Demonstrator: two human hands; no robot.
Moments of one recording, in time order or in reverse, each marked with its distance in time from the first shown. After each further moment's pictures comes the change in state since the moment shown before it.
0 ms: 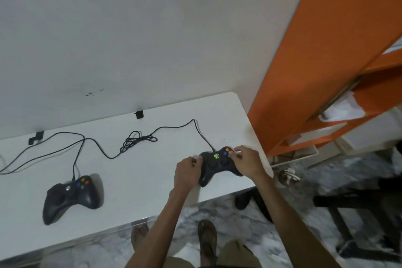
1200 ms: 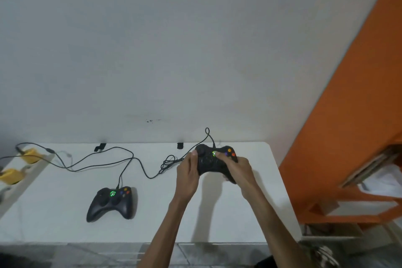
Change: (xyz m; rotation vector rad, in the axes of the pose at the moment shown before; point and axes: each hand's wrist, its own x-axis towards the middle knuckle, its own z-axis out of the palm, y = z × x) left_hand -0.045 0.044 -0.117 -0.570 0.407 0.348; right_hand -0.045 -0.165 -0.019 0.682 -0.134 -0.025
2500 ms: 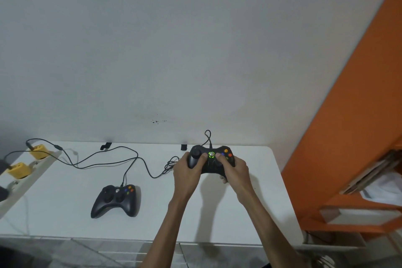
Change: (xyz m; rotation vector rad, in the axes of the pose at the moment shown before) left_hand -0.007 0.010 -0.016 0.033 0.109 -0.095; right_hand -0.023 0.002 0.017 0.004 -0.029 -0.198
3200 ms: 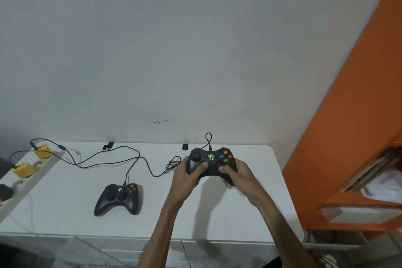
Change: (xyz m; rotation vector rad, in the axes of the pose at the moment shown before) left_hand -0.018 -0.002 -0.022 -0.189 -0.249 -0.047; right_hand -0.011 0.004 -0.025 -0.017 -0.326 -0.076
